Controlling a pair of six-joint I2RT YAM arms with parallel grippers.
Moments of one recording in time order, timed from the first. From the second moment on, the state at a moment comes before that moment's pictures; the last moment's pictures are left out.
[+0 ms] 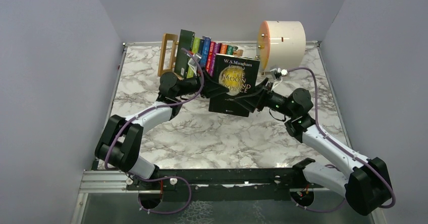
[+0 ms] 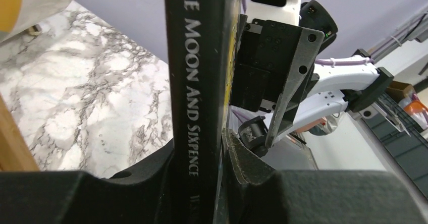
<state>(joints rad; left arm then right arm) -0.44 1.50 0.81 1.03 0.95 -0.96 0.46 1.04 0.57 0.65 -0.66 0.62</state>
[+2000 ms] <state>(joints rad) -0.18 1.53 1.07 0.42 -0.06 0.08 0.42 0.88 0.57 0.16 -0.28 0.43</state>
